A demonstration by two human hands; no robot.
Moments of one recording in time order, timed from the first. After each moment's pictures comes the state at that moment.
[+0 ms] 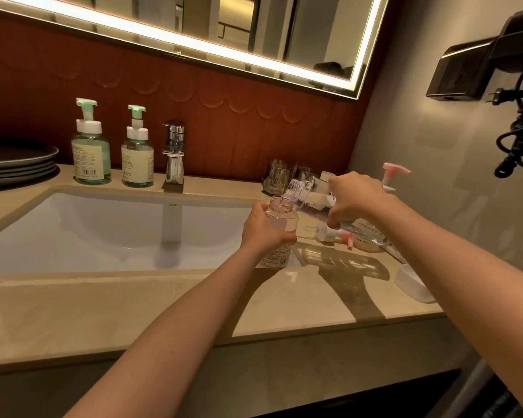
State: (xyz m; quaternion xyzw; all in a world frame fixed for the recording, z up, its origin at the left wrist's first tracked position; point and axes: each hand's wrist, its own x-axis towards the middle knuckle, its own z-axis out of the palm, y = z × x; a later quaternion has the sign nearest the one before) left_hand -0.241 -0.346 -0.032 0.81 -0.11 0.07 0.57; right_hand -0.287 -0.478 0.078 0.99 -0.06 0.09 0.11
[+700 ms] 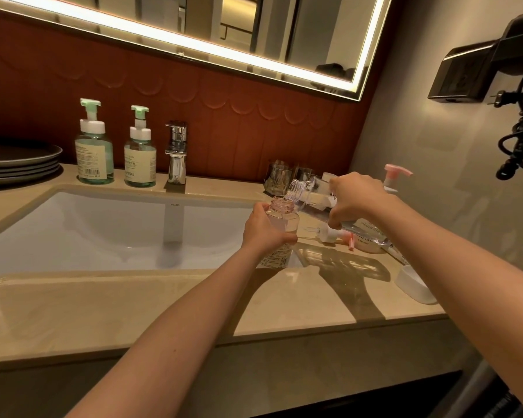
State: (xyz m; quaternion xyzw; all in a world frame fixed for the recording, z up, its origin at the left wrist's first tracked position) left_hand -0.243 -0.344 -0.030 0.81 -0.11 0.06 0.57; right_hand -0.288 -0.476 0.081 0.99 -0.05 0.09 0.12
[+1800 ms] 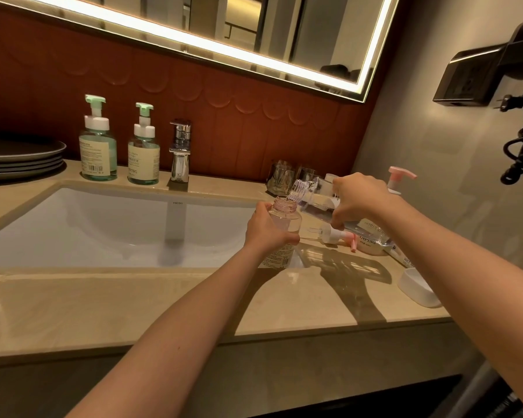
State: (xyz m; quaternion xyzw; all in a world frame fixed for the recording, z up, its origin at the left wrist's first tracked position) left_hand -0.239 -0.344 -0.032 0.81 -0.11 0.06 0.57; right_hand -0.288 -0.472 0.082 0.99 -0.06 0.09 0.13
